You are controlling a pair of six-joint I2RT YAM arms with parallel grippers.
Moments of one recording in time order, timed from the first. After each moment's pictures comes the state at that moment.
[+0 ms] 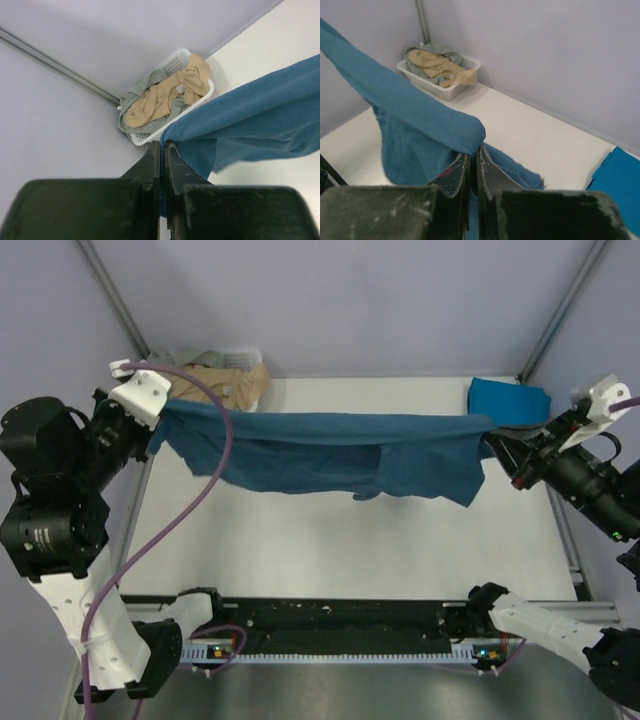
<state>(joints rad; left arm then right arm) 0.09 1.13 2.11 -1.18 0.33 0.64 0.68 0.85 1.76 -0.90 0.05 -0.02</state>
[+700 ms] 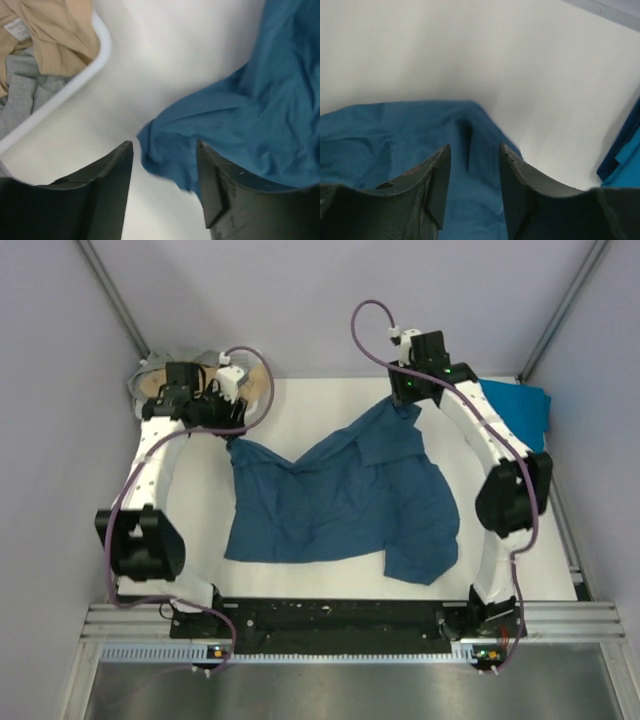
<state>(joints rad) 0.02 1.53 1.51 -0.79 0.45 0.50 0.31 1.86 1.87 -0.67 -0.02 -0.05</state>
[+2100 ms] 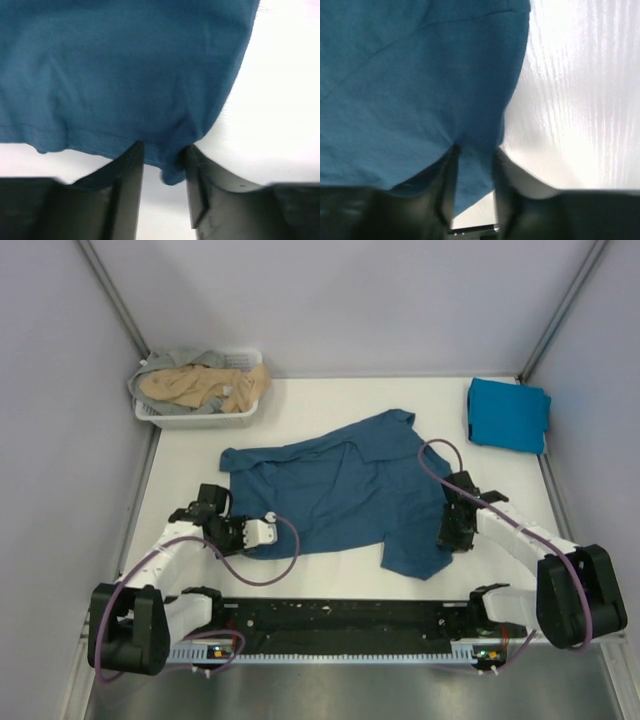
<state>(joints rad) -0.11 1.09 0.53 -0.73 0.29 1.29 0.28 1.23 0.60 -0.70 0.11 0.59</state>
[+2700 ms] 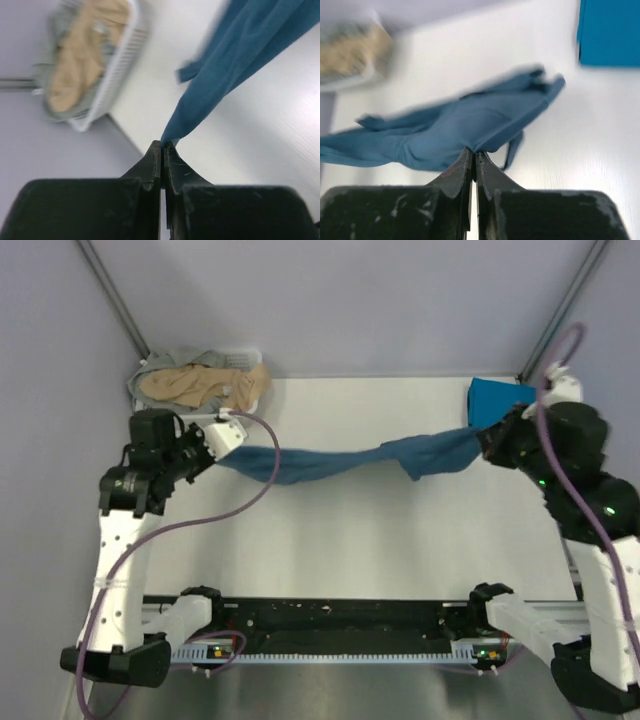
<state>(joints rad) -0.08 1.04 1.26 -0.96 0.20 0.95 0.27 0.96 1.39 -0.95 0.09 0.45</state>
